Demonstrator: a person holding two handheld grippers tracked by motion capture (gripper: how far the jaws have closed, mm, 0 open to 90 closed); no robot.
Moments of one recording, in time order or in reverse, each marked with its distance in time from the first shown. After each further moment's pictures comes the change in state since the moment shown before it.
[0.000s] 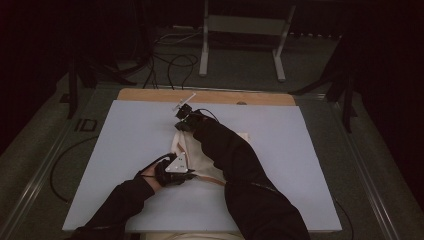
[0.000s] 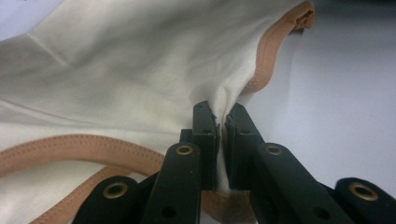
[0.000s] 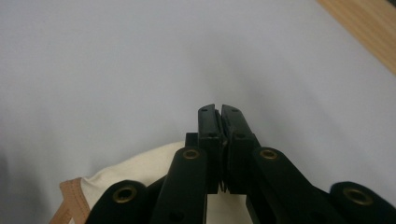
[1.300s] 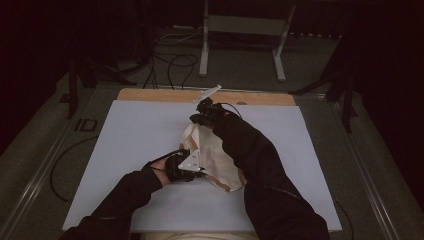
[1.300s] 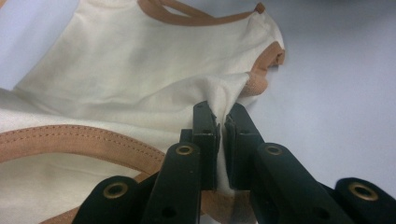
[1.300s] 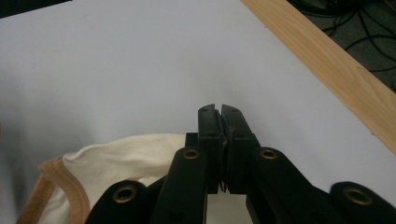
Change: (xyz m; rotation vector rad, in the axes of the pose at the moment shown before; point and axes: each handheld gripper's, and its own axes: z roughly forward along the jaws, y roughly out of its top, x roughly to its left) left arm -0.003 0.048 -0.001 0.048 -0.053 0.136; right arm -0.013 -0.017 -0.079 -0.109 -0.018 -0.015
